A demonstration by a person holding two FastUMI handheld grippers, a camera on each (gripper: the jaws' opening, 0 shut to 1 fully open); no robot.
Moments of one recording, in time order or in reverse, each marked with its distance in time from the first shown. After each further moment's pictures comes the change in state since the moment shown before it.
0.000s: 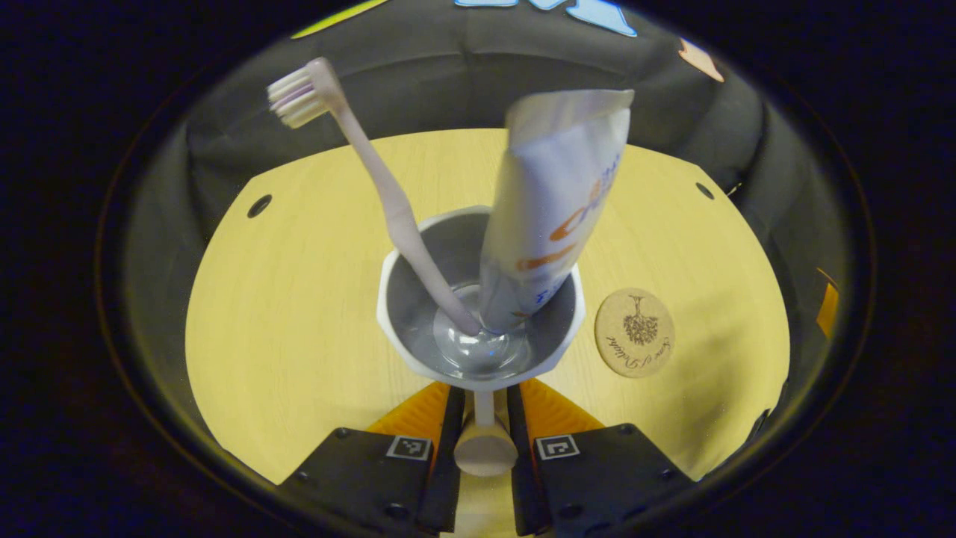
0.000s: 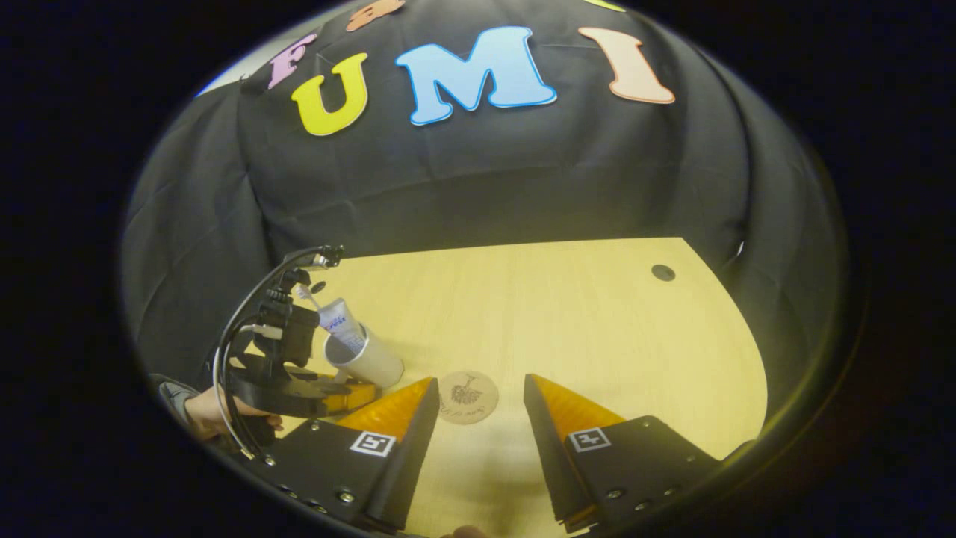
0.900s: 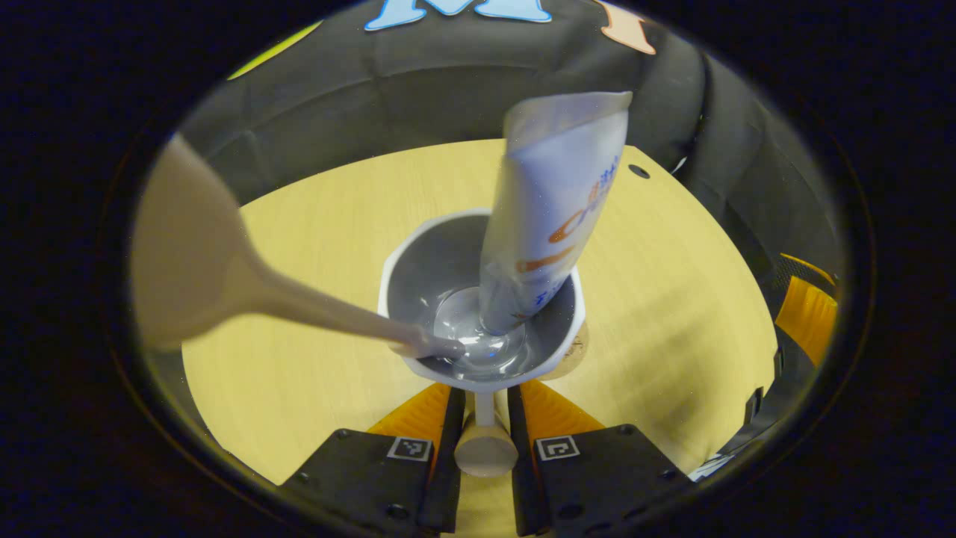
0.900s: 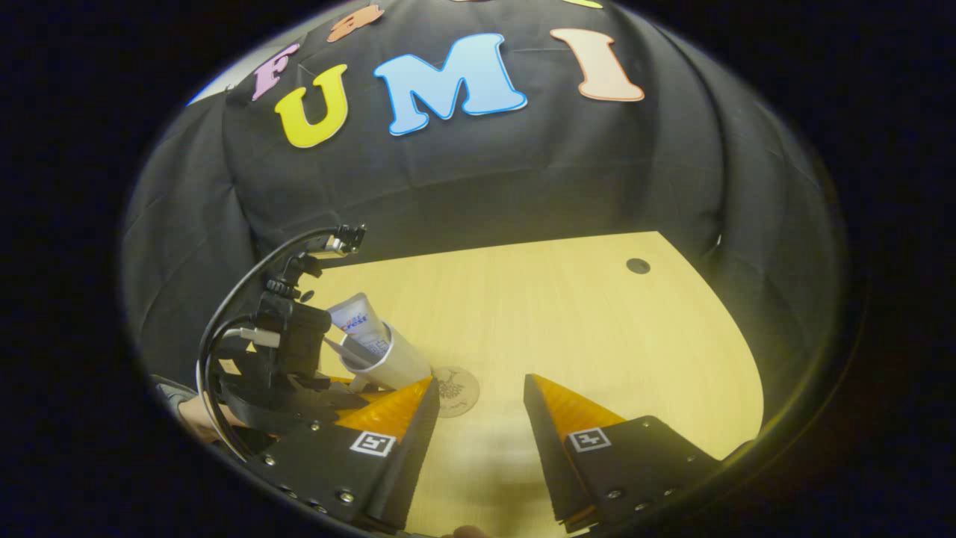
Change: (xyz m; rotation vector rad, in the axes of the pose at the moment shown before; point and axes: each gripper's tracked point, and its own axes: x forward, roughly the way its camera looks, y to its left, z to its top) left arm -0.038 -0.103 0.014 0.184 -0.001 -0.128; right arm -0.026 -0.028 -0.008 0.055 -0.022 -0.057
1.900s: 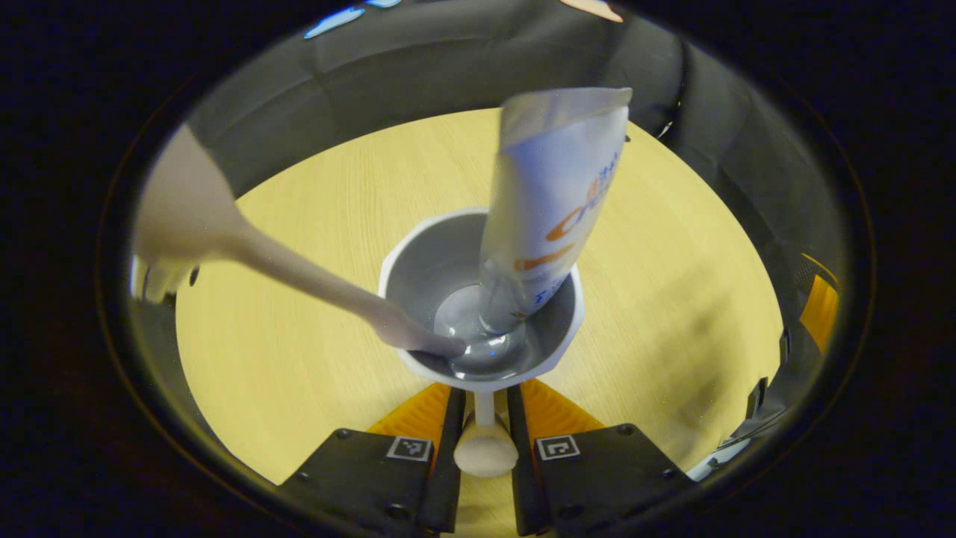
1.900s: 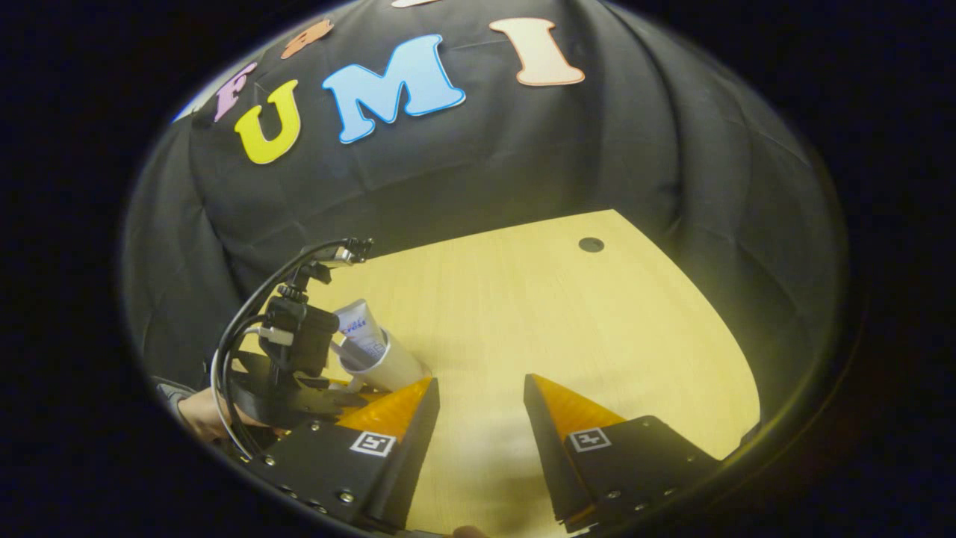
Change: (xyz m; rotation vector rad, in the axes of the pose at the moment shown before) left arm 0.032 -0.040 -0.004 0.064 0.110 0.017; right arm -0.015 -0.054 -0.014 0.099 0.023 -0.068
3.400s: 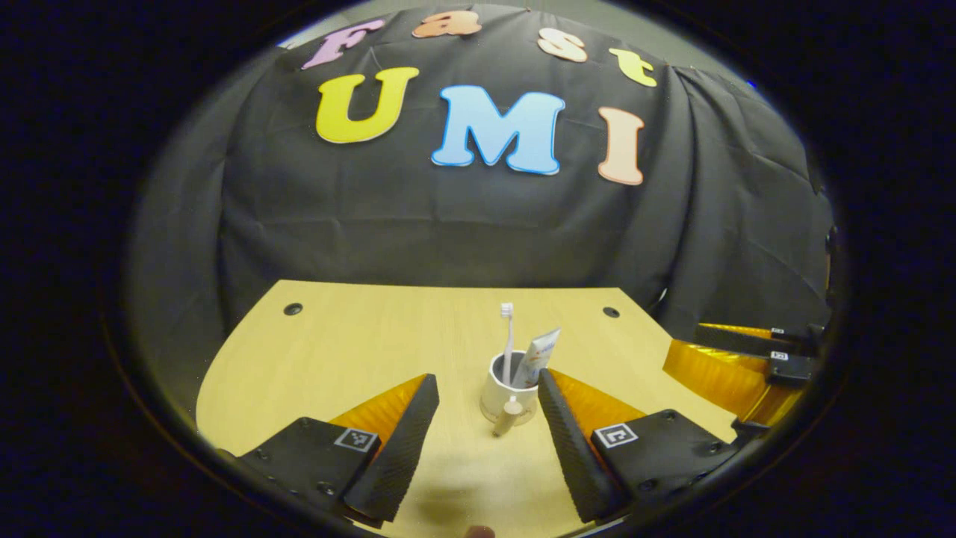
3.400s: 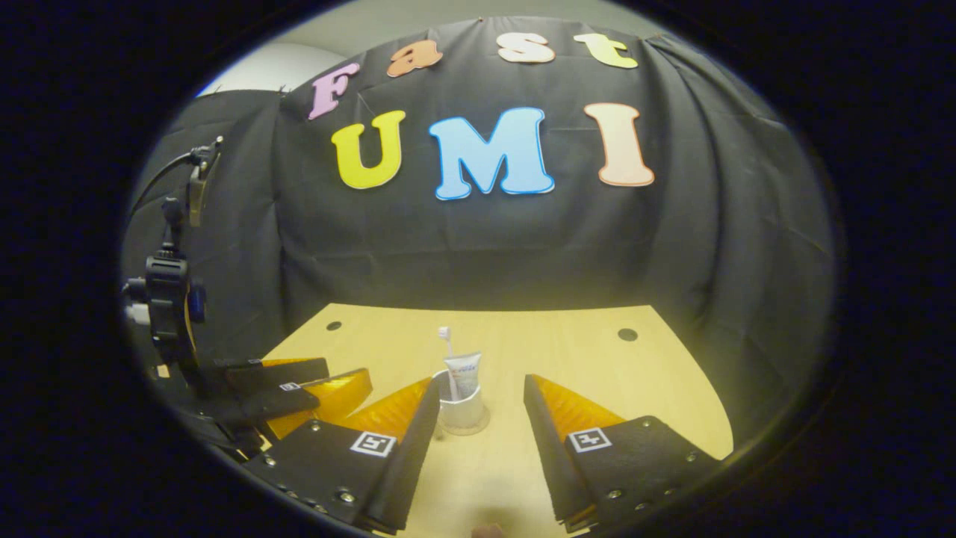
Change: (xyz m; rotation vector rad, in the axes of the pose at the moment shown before) left arm -0.246 0.034 0.004 -0.209 -0.760 0.093; right arm -0.093 0.104 0.039 -0.238 -0.315 0.098
